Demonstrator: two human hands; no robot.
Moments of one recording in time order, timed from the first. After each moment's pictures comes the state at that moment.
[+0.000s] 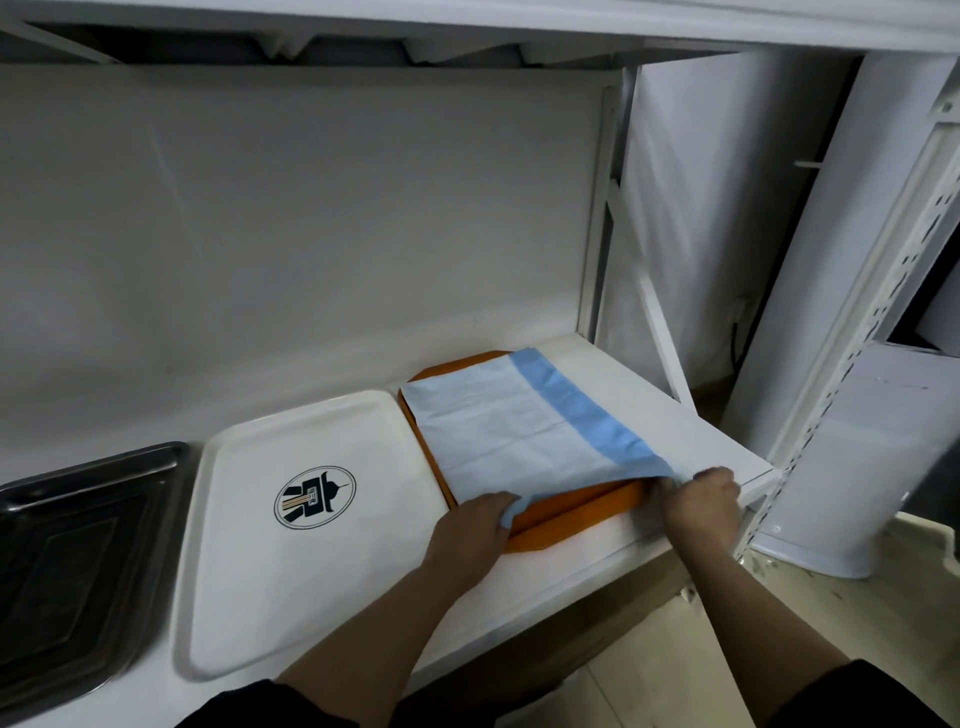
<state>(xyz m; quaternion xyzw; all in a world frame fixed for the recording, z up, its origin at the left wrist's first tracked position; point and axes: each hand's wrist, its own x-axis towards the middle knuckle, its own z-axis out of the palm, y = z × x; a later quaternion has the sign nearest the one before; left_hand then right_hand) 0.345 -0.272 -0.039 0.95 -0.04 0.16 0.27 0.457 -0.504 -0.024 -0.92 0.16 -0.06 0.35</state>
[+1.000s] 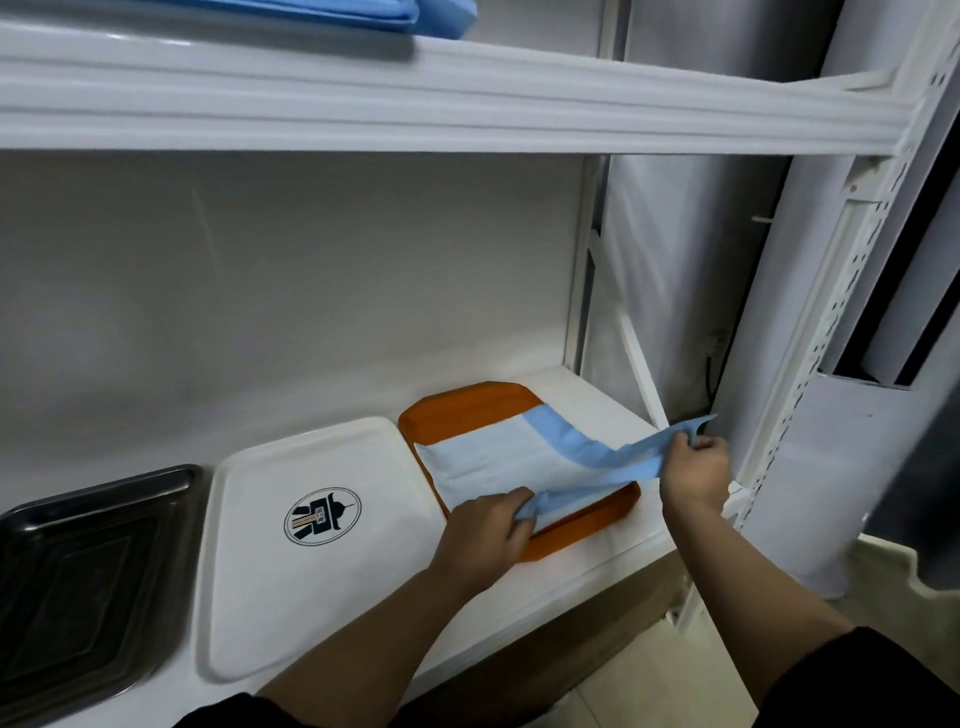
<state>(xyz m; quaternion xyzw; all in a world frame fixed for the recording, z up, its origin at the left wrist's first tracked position) 0.306 -0.297 0.036 0.93 -0.08 0.22 0.28 0.438 -0.494 0.063 -0.76 0.23 -0.16 0.59</state>
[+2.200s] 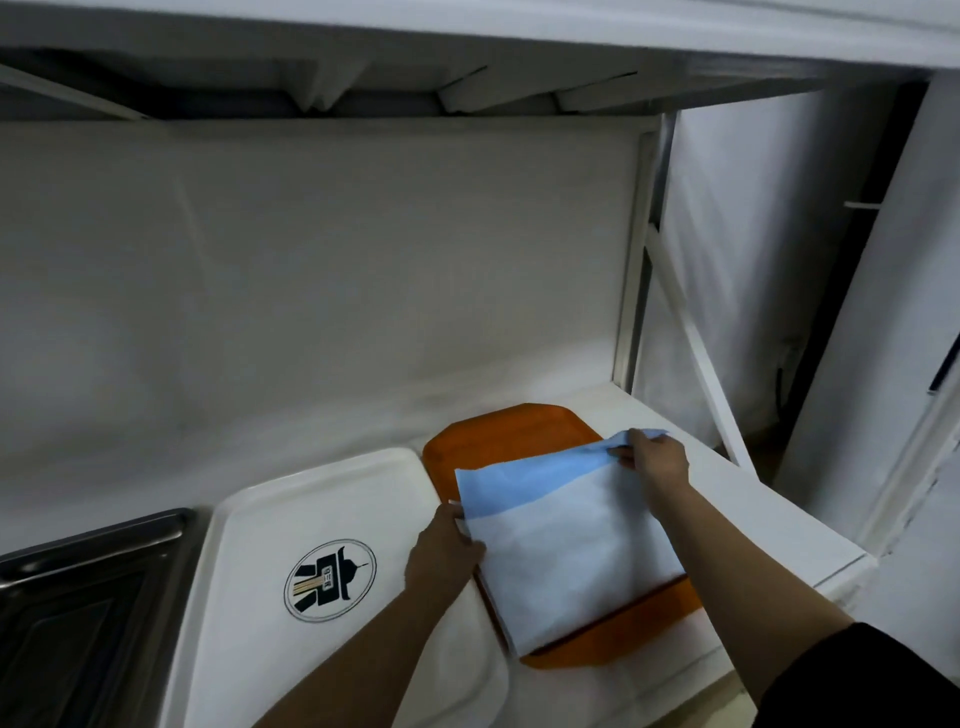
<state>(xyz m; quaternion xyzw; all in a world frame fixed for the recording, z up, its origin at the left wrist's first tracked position) 0.390 -0.198 -0.007 0.86 0.28 0.06 0.42 0.567 -0.389 0.027 -0.79 0.09 0.01 0.61</state>
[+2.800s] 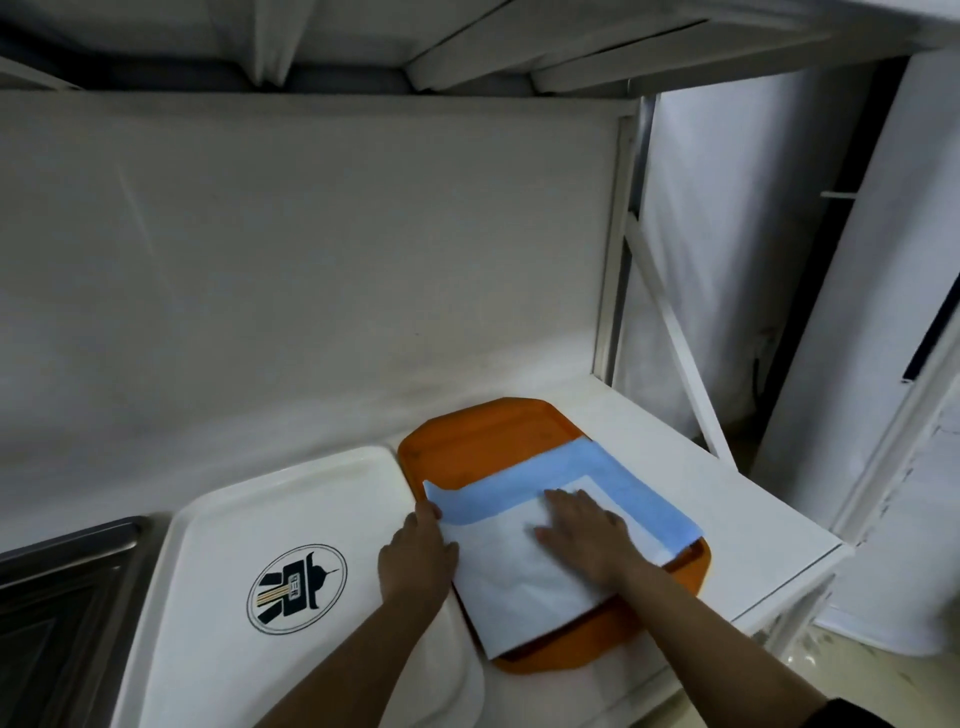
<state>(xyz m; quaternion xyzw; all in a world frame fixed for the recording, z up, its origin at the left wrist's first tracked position) 0.408 -0.191 -0.032 0.95 0.24 0.10 0.18 0.519 -0.381 -0.039 -0.95 -0.26 0.11 0.16</state>
